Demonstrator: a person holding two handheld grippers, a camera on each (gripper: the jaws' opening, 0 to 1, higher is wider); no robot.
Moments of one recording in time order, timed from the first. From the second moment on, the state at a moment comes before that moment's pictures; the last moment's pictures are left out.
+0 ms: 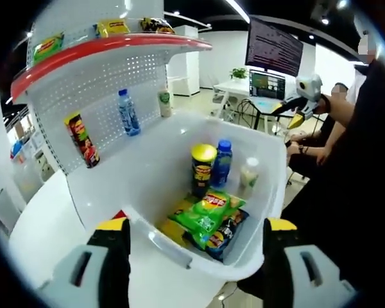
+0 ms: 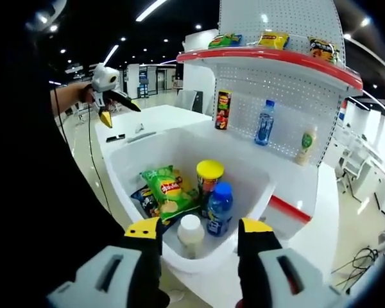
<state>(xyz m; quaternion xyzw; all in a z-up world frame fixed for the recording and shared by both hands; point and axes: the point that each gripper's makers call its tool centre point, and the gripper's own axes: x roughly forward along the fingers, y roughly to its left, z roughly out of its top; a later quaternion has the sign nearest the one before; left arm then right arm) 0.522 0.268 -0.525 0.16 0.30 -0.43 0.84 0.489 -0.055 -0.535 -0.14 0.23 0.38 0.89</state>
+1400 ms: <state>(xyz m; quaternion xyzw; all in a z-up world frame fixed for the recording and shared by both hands) 0.553 0.160 -0.611 0.32 0.36 -0.54 0.69 0.476 -0.066 -0.542 -0.13 0.24 0.37 0.89</state>
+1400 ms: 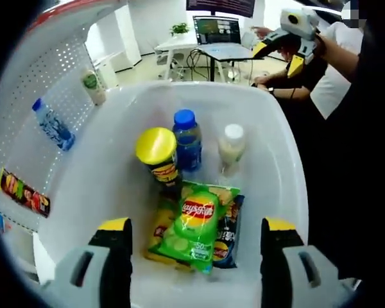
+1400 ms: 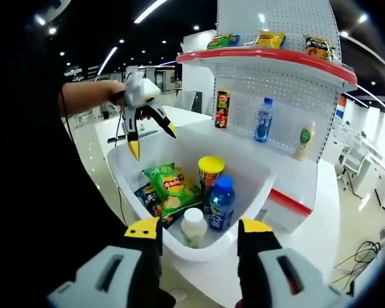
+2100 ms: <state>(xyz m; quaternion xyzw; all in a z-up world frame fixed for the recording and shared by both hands) 0.558 0.148 -0.673 0.37 0.41 -0.54 0.63 0.465 -0.073 -0.543 -0.12 0.24 0.36 0.89</state>
